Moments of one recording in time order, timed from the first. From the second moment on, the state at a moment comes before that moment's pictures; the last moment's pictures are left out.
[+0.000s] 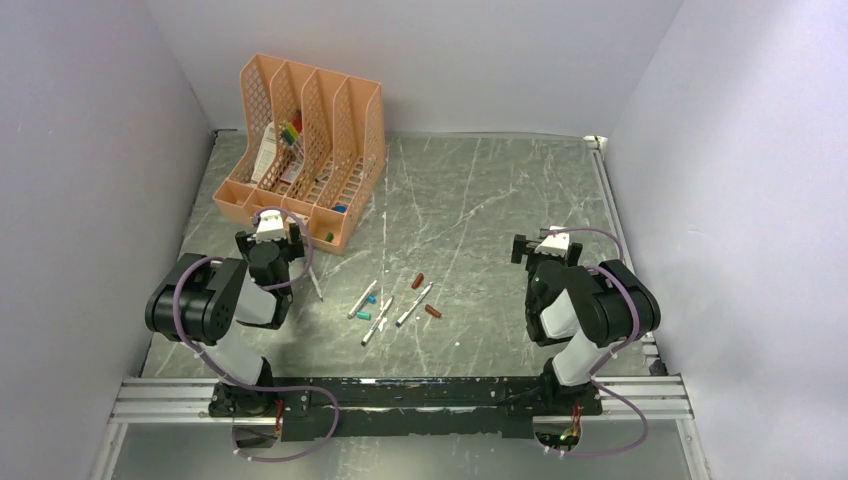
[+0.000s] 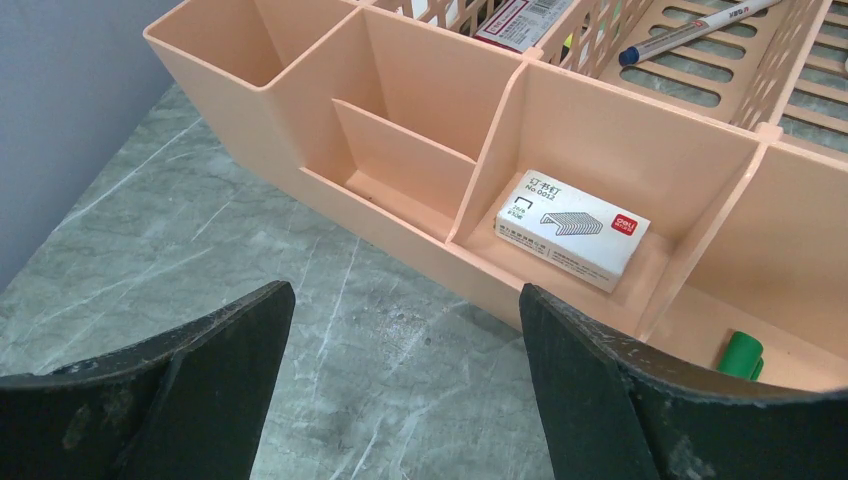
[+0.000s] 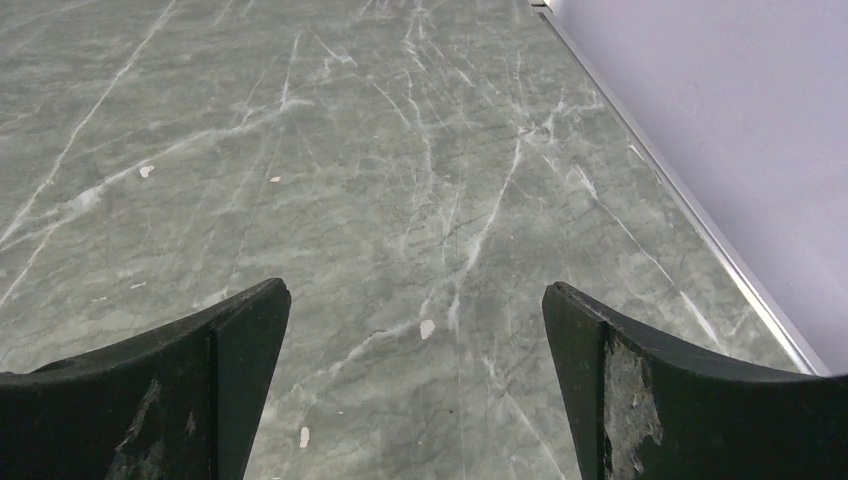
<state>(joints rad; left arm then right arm) -0.15 1.65 0.23 1.28 -0.43 0.04 0.20 1.66 0.12 1.50 0.46 -0.11</state>
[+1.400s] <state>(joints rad) -0.40 1.21 0.77 0.08 0.00 -0.46 0.18 0.84 0.55 0.25 -0.19 0.48</state>
